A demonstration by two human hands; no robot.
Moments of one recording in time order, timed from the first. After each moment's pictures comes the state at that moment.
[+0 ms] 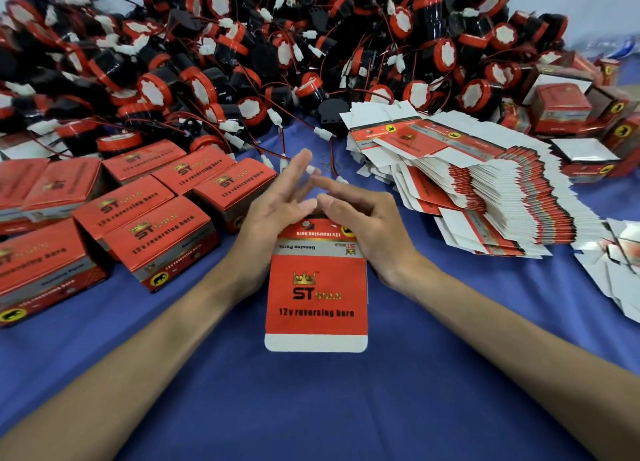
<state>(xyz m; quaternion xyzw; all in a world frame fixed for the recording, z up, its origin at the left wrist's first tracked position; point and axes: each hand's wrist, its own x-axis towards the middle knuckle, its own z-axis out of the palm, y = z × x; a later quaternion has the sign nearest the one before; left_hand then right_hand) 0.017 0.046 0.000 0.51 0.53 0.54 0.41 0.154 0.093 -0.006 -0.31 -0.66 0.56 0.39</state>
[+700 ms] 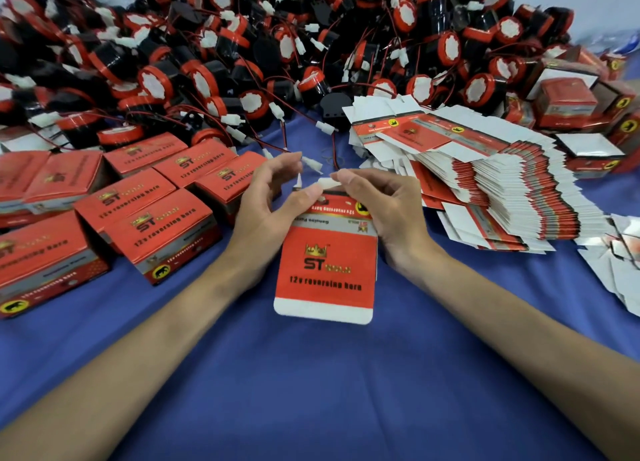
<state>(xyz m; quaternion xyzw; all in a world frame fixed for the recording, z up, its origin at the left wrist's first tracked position) 0.014 0.039 -0.015 0.48 0.53 0.61 0.34 0.158 0.103 -0.003 -0.31 -0.59 0.58 0.47</state>
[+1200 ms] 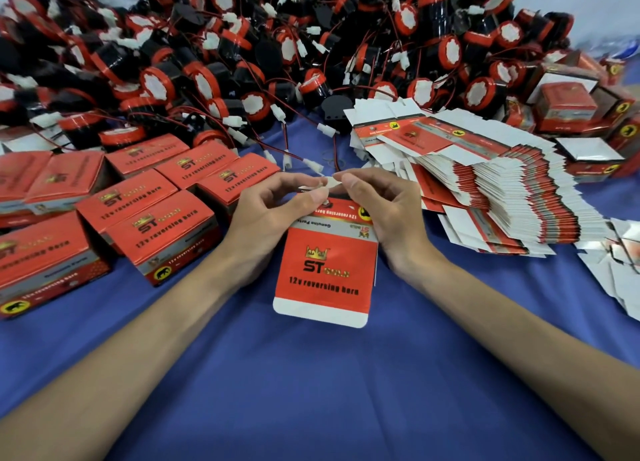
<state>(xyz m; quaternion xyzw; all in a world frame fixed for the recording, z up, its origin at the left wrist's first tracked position) 0.009 0.040 -0.010 0.43 0.51 0.61 0.44 0.157 0.104 -0.006 -0.31 -0.62 0.54 0.48</state>
